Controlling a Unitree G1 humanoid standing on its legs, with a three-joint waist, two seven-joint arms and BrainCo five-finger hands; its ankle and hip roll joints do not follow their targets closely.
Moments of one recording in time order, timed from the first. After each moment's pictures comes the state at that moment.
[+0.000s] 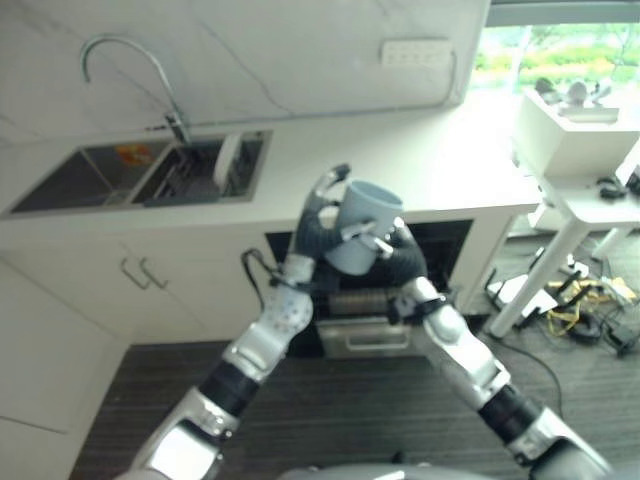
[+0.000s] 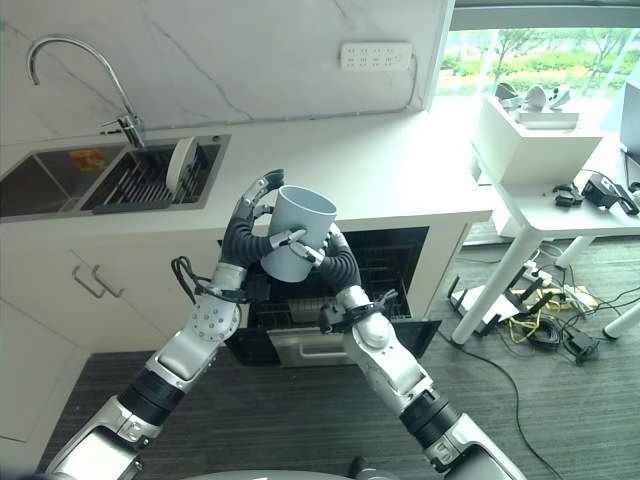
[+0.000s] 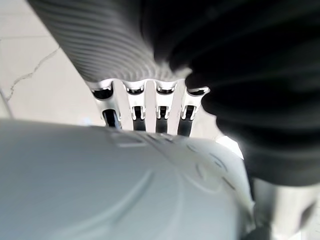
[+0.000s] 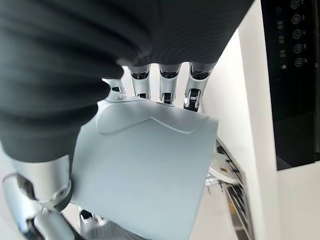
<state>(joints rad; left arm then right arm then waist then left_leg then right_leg) -0.36 0.33 -0.47 0.04 0.02 -0.28 0.42 -0.31 -0.31 0.58 0.04 0.56 -0.25 -0.28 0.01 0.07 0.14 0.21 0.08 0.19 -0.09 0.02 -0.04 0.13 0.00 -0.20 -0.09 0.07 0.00</state>
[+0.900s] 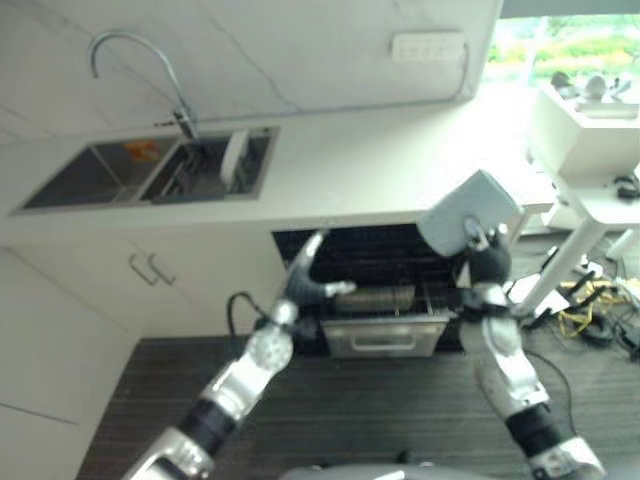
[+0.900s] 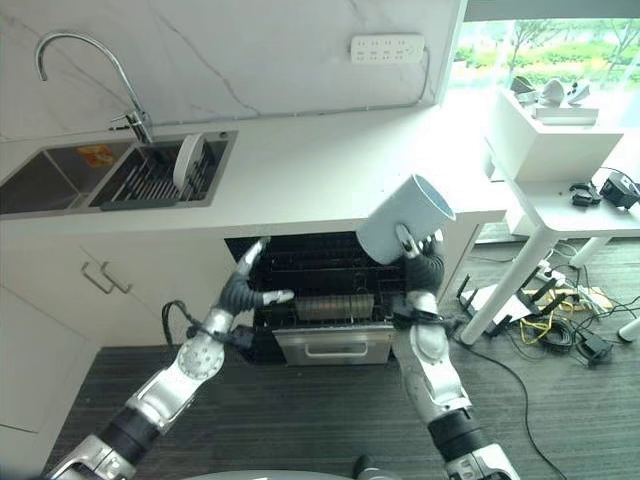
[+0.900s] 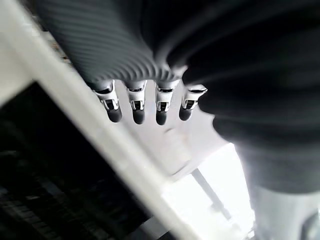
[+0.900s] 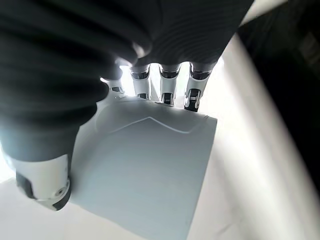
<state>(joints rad) -0.12 0.46 -0.49 0.21 0.12 -0.15 0.26 -0.12 -0.39 0.25 0.18 0.63 -0.35 -0.32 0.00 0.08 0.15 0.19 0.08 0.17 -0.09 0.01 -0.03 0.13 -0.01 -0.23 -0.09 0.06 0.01</state>
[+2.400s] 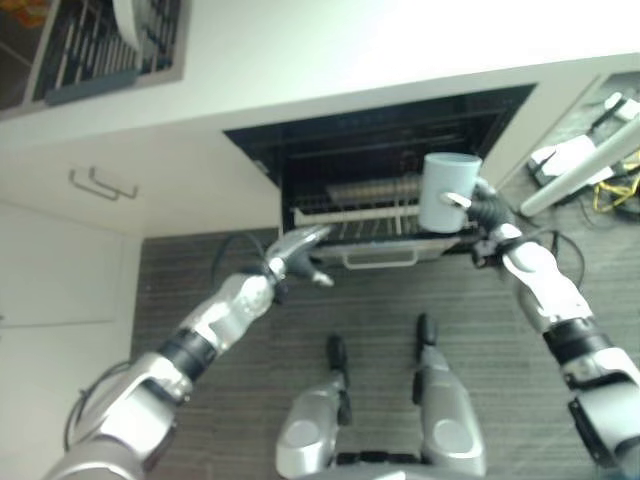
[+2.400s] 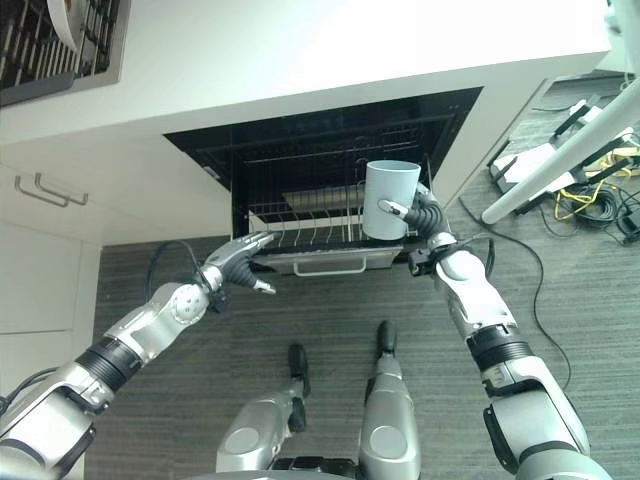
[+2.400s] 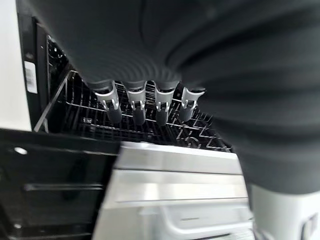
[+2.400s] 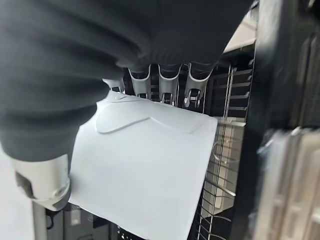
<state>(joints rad) -0.56 0.63 -0.63 0.36 0.42 -0.08 0.03 -0.62 -0.59 0.28 0.46 0.43 0.00 -0.04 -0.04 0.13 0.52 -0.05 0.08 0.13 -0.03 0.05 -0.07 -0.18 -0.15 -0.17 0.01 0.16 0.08</state>
